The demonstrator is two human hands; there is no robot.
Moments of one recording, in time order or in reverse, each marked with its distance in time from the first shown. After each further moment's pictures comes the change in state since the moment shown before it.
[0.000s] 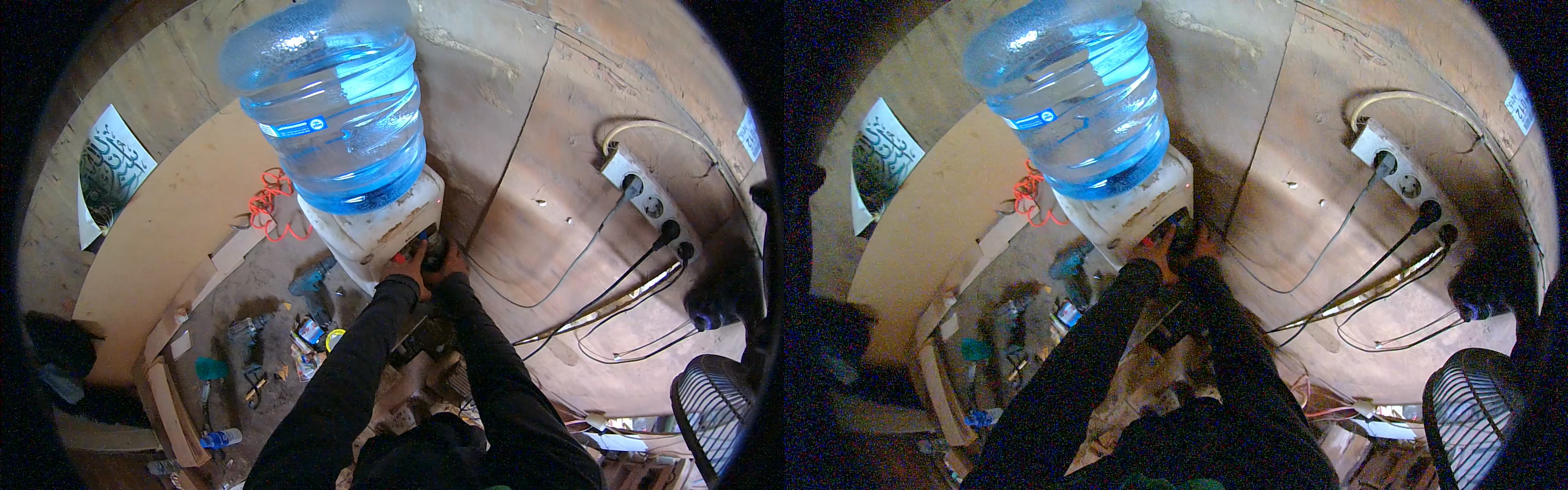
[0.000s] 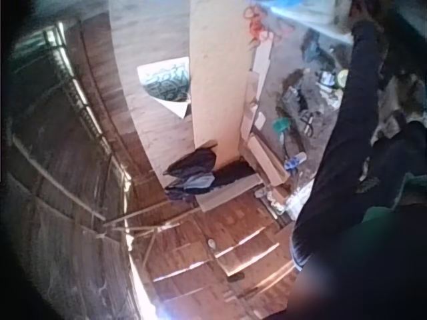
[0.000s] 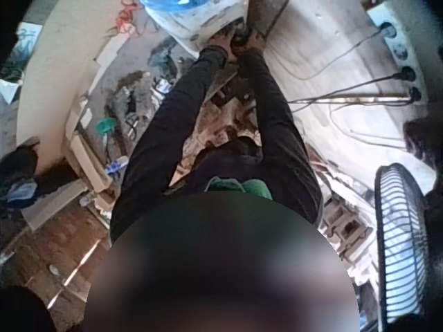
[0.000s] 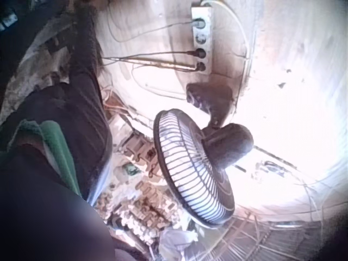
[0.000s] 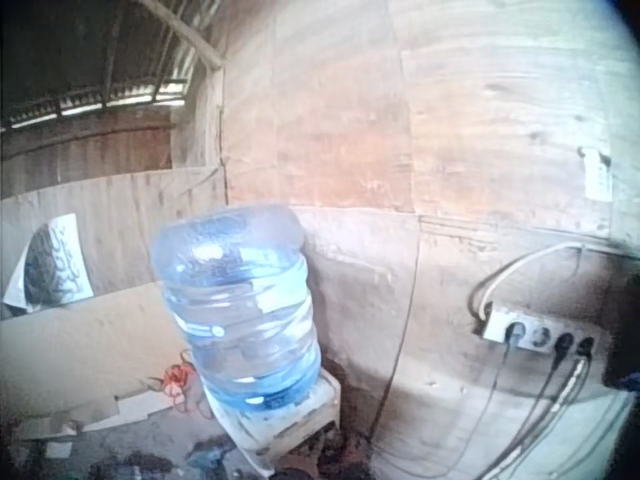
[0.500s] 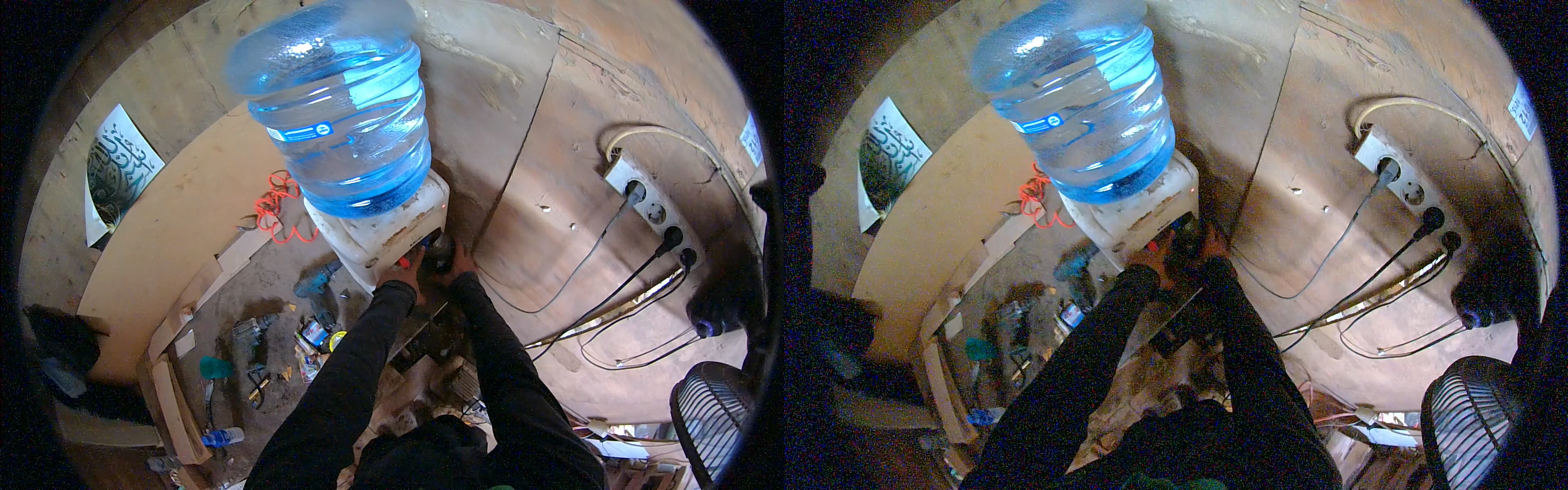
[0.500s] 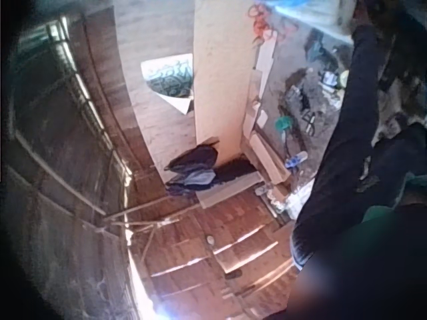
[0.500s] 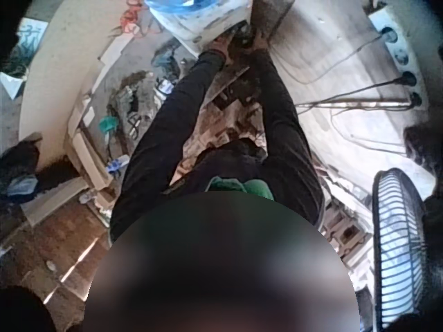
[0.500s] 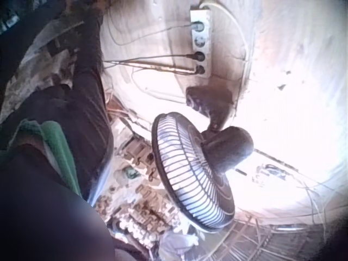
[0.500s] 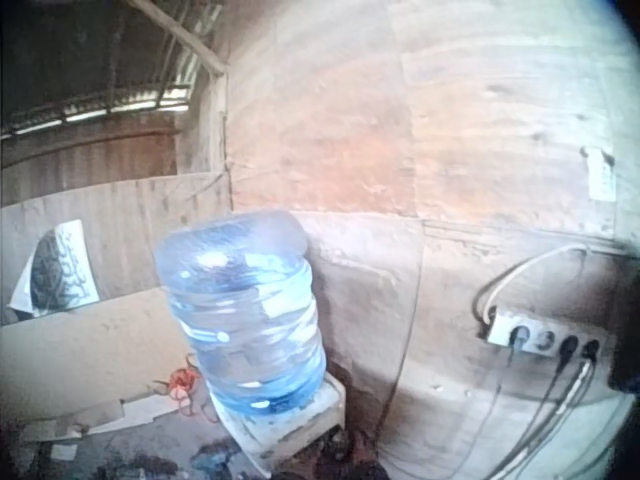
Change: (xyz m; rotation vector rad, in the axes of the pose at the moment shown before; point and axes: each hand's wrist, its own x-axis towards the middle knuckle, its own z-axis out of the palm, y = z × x) left_hand -0.007 -0.010 -0.001 0.081 -0.051 -0.026; right_hand 0.020 0.024 -0.005 -0.106 0.109 -0.243
